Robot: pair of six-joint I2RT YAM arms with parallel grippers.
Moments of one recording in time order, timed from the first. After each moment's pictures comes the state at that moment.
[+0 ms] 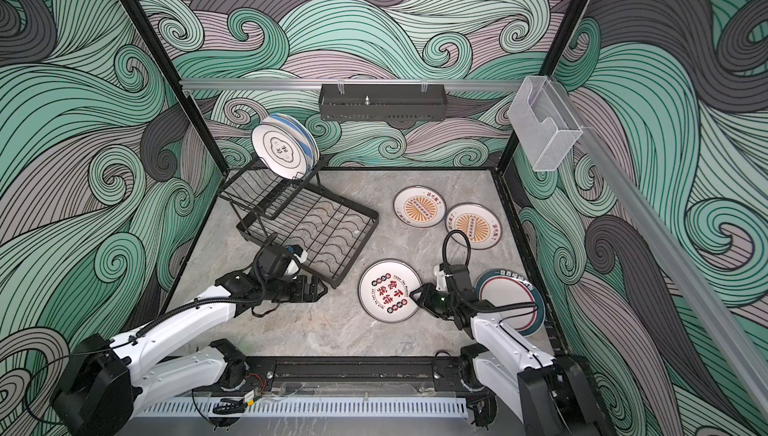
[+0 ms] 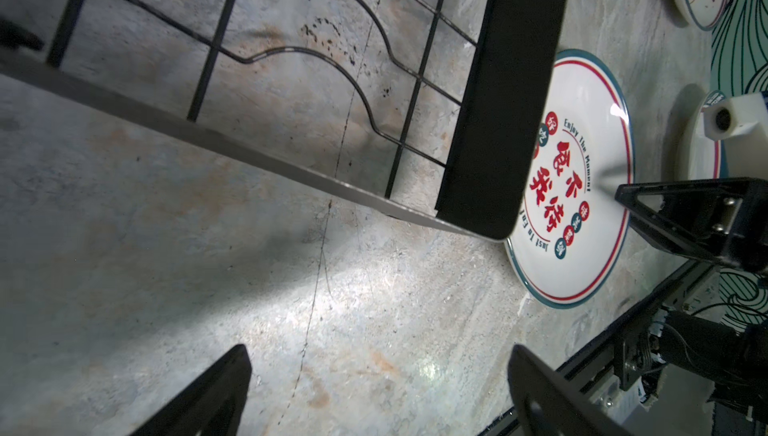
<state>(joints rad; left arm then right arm) -0.57 1.07 0.57 -0.50 0.24 -0.57 0.25 0.99 0.21 -0.15 -0.48 0.73</state>
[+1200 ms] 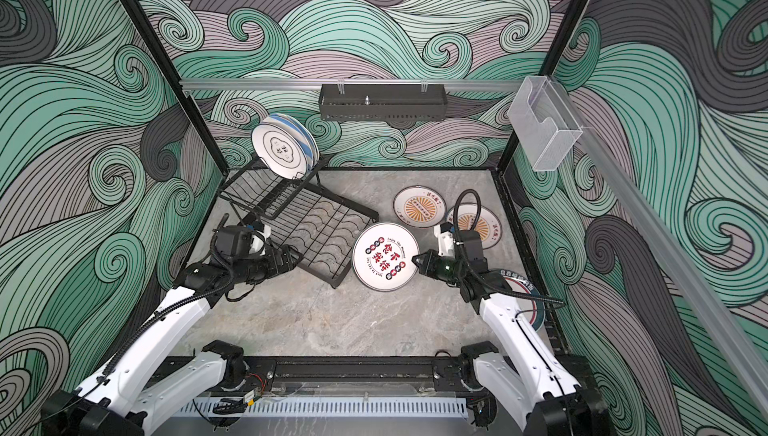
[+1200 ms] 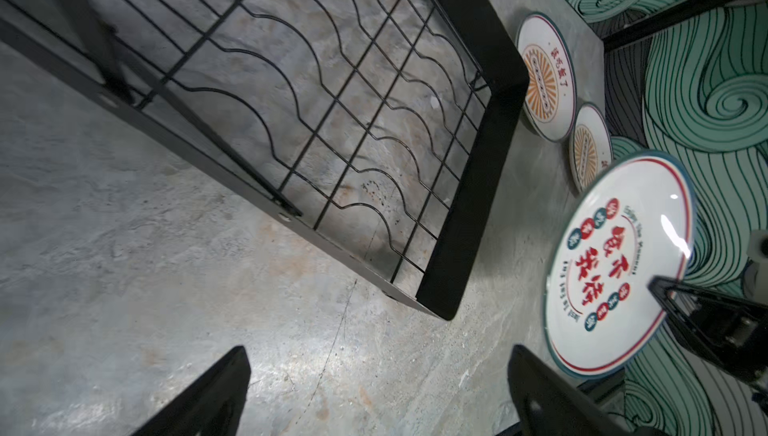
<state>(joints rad) -0.21 0.92 0.74 -0.67 0.32 -0.58 0.21 0.95 0.65 -0.42 -0.52 0.52</state>
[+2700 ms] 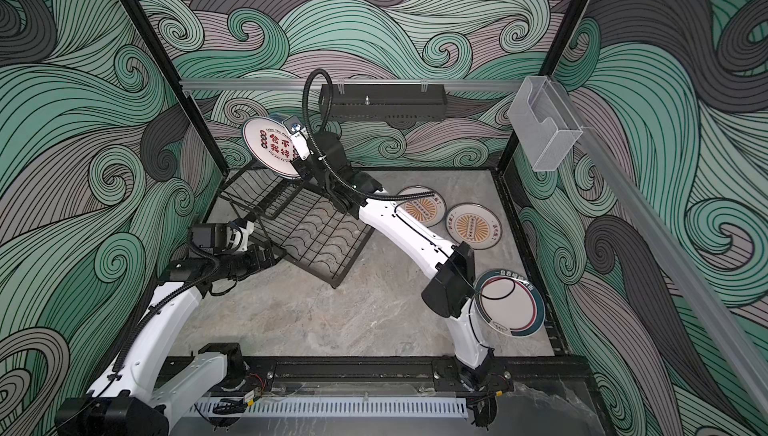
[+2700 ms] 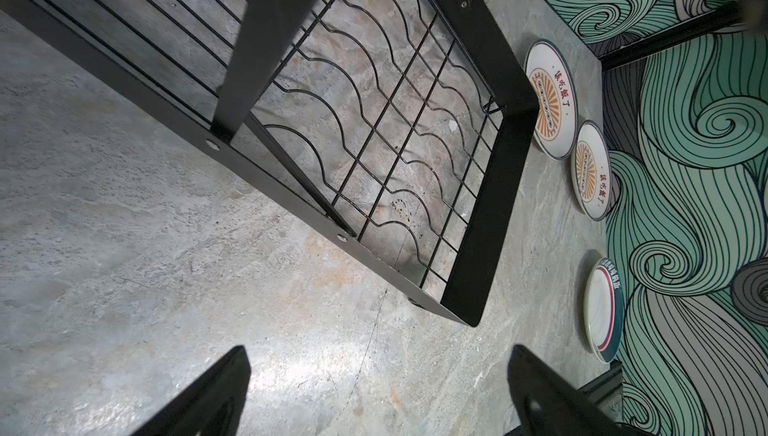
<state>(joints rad) 0.02 0.95 0.77 -0.75 0.46 -0.37 0.86 2.07 2.23 -0.26 0.27 -0.25</state>
